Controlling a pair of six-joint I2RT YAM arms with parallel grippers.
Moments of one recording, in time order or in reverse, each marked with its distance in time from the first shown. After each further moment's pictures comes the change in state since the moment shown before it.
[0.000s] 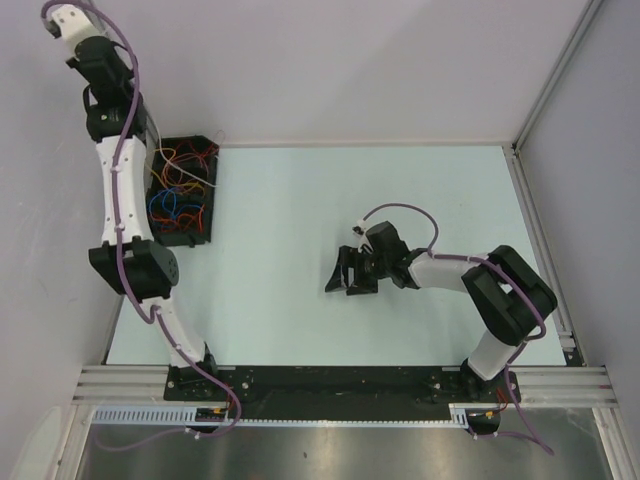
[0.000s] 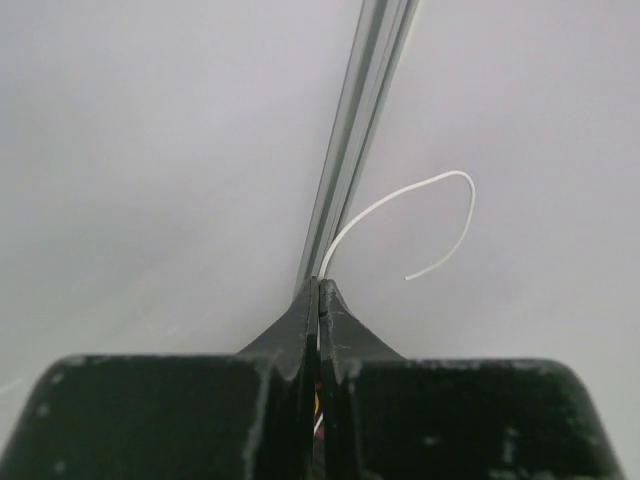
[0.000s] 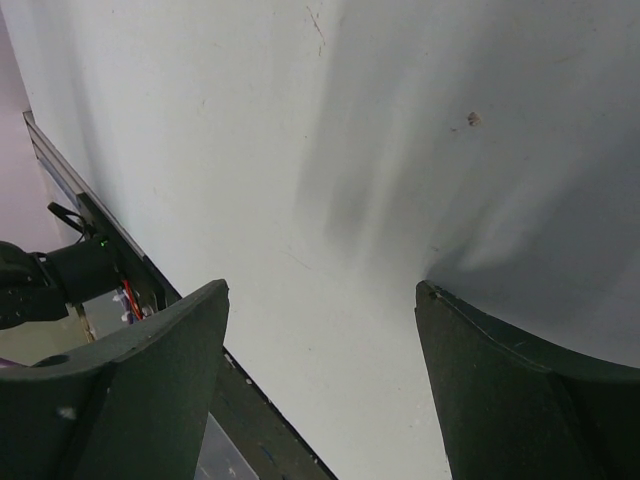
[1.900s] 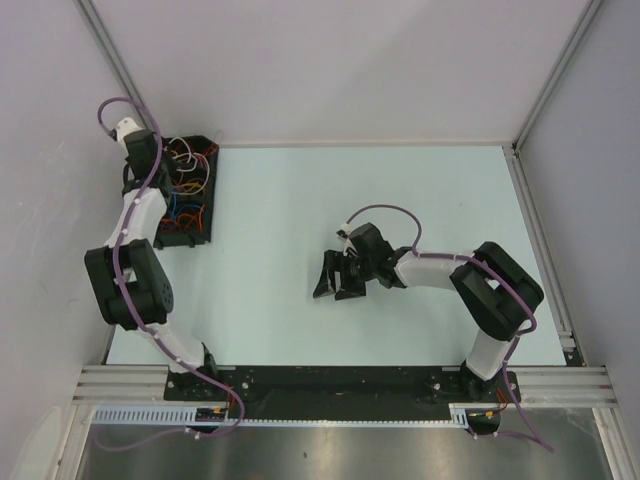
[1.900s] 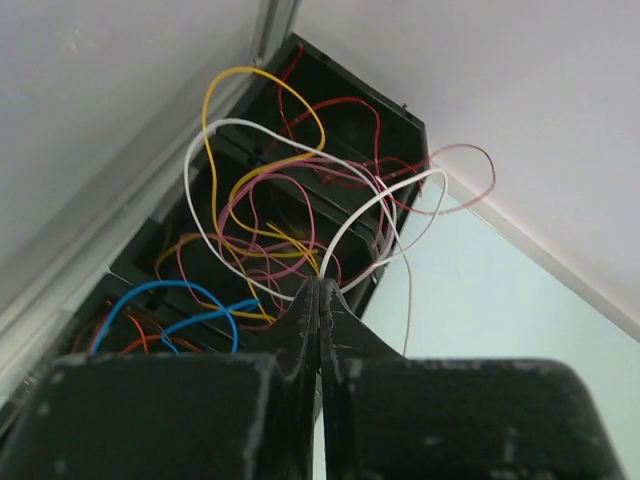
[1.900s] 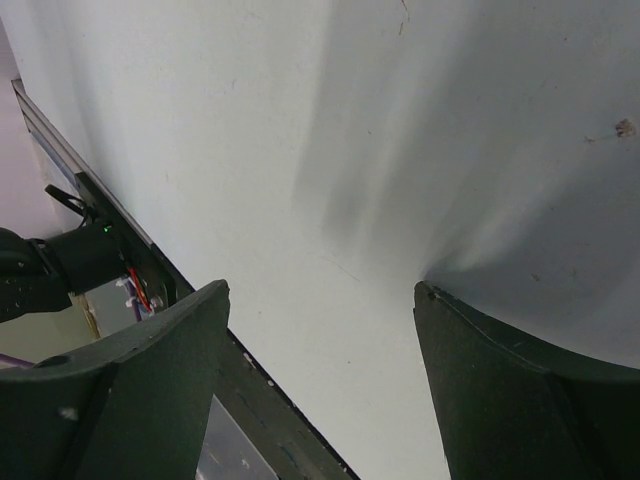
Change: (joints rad) left arm 0.039 -0.224 -0.898 0.261 0.257 -0.245; right arm 0.092 0.067 0.093 -0.053 0.015 0.028
